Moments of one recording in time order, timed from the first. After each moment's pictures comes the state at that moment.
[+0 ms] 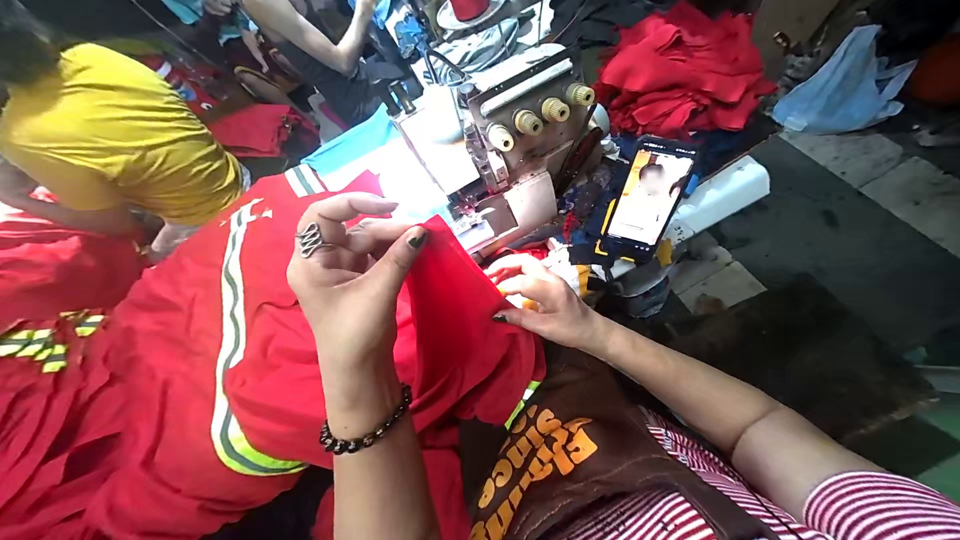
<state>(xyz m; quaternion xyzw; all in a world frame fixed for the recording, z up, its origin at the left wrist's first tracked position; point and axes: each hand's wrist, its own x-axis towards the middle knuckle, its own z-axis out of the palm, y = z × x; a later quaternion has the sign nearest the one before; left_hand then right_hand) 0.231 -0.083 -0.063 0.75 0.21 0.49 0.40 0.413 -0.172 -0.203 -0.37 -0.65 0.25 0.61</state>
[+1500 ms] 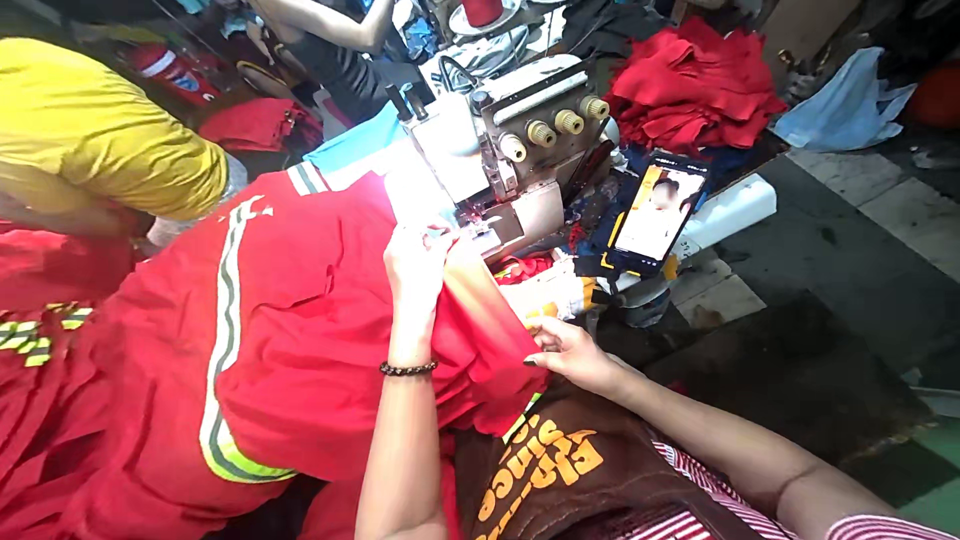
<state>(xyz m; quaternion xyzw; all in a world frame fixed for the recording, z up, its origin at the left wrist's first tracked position) 0.236 -0.047 -0.159 0.83 0.39 0.37 0.17 0.408 -0.224 -0.236 -0.49 -0.46 0.55 0.49</state>
